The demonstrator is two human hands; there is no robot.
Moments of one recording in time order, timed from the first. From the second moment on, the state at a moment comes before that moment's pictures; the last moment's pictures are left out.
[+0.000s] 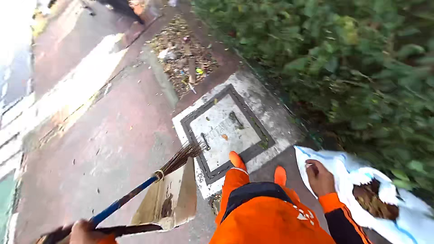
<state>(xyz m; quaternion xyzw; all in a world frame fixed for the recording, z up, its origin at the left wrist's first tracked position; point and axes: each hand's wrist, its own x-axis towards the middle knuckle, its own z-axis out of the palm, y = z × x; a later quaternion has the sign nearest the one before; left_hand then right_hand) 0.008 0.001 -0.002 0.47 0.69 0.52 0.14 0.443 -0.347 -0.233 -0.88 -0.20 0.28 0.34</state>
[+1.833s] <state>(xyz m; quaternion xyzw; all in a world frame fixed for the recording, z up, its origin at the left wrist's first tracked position) -0.247 1.736 -0.150 0.41 0.73 0.54 0.04 0.287 1.528 -0.280 -0.78 -0.01 0.54 0.30</state>
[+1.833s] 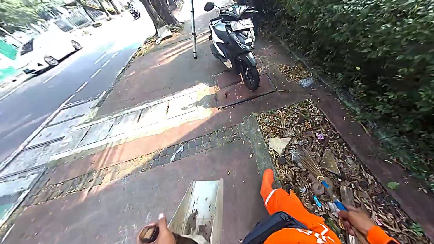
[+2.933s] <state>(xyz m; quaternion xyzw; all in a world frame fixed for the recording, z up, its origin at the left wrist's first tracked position) 0.677 2.809 -0.119 0.81 0.31 0.24 0.44 0.728 2.345 -0.217 -0.74 0.24 0.37 0.50</state>
